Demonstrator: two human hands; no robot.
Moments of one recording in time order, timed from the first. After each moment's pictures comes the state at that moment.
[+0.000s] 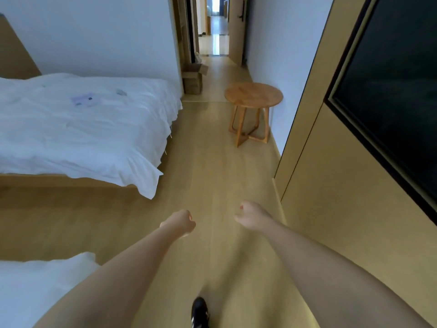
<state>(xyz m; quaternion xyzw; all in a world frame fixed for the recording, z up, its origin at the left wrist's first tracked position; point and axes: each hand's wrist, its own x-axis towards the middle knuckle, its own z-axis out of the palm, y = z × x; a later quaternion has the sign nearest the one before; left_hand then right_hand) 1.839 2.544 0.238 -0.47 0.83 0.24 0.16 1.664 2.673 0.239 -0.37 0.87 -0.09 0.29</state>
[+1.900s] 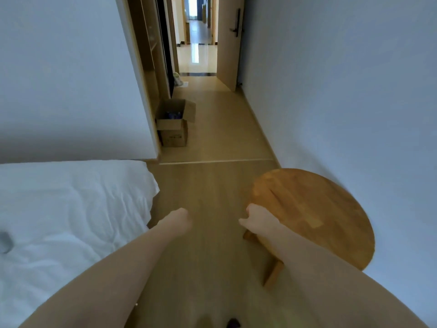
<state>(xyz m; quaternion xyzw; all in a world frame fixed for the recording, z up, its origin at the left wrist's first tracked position) 1.006 1.377 0.246 -0.40 0.86 0.27 0.17 0.844 1.552 0.258 -0.34 0.90 -0.09 0.27</state>
